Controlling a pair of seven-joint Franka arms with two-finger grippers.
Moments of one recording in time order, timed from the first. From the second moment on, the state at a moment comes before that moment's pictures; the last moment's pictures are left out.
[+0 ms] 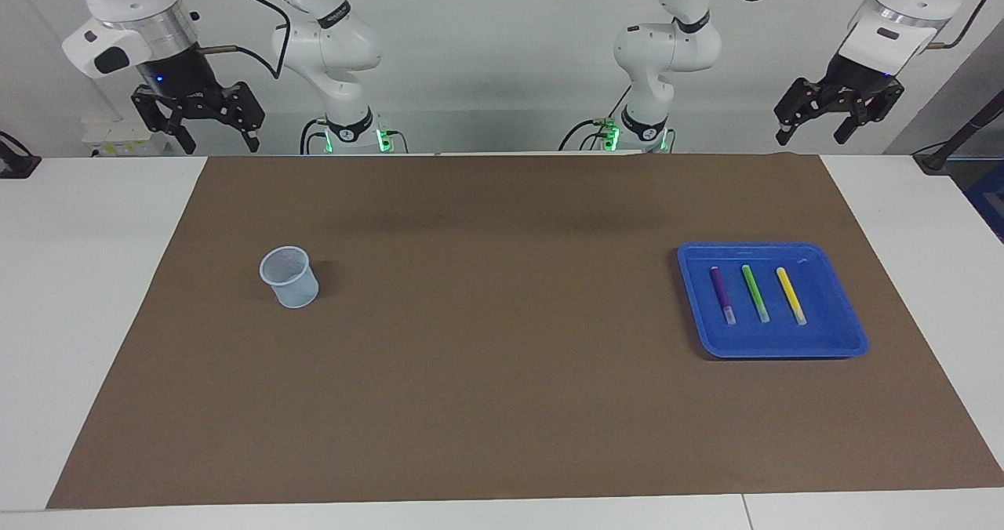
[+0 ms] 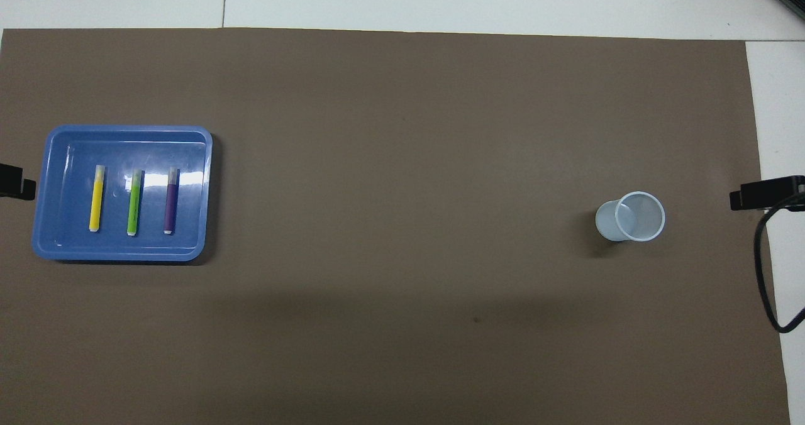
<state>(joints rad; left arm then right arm) -0.10 -0.06 0.10 -1.49 -0.01 1.44 0.04 -0.04 -0.13 -0.01 -1.63 0.01 1.54 -0.05</state>
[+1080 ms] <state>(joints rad) -0.08 -0.11 0.13 -1.51 0.00 1.47 0.04 -0.04 -0.13 -0.01 -1.63 0.01 1.54 -0.05</state>
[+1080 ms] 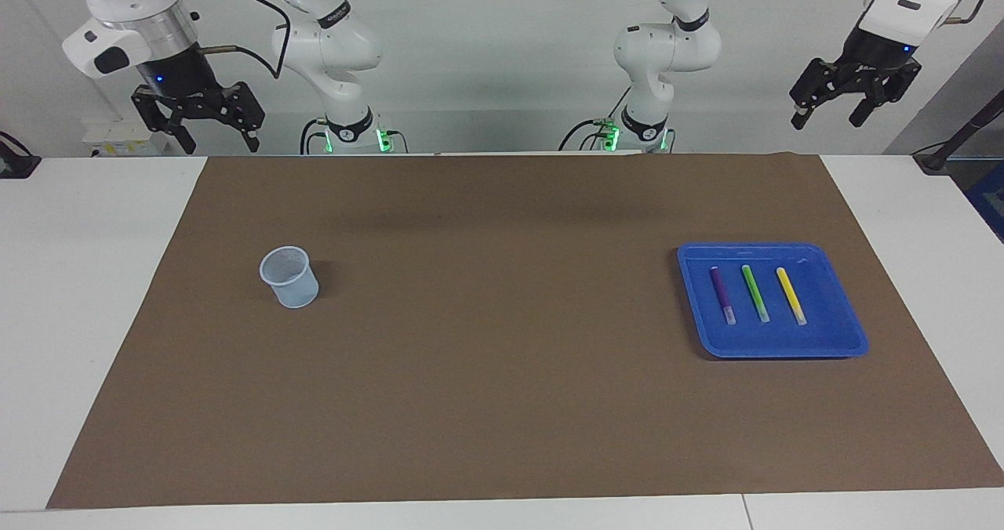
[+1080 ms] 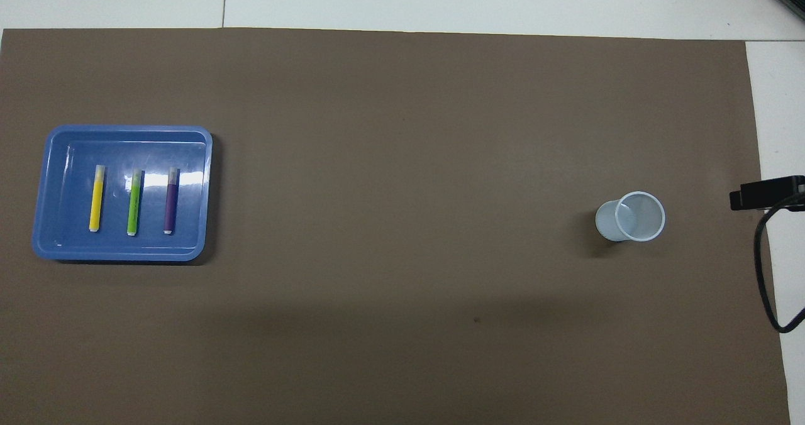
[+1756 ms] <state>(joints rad) -0.03 -0.09 0.13 -1.72 0.00 1.75 0.04 -0.04 -0.13 -0.01 -1.63 0.01 1.54 -0.05</state>
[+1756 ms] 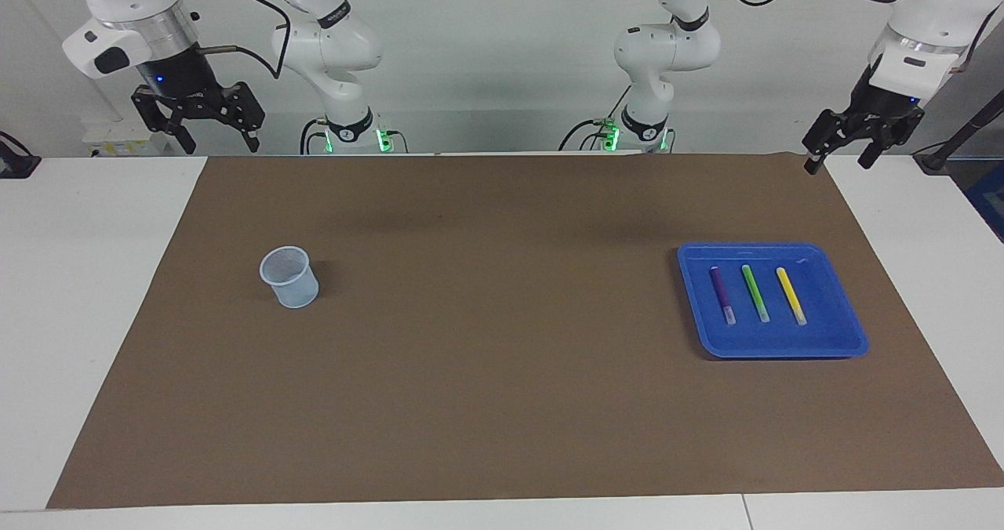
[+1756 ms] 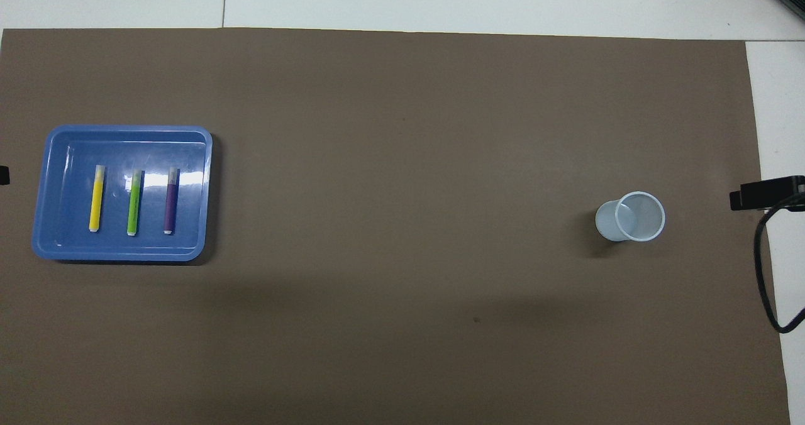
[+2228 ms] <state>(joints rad) 0.01 0.01 0.13 -1.84 0.00 1.94 0.11 -0.04 -0.13 -0.01 -1.63 0.01 1.54 -0.05</state>
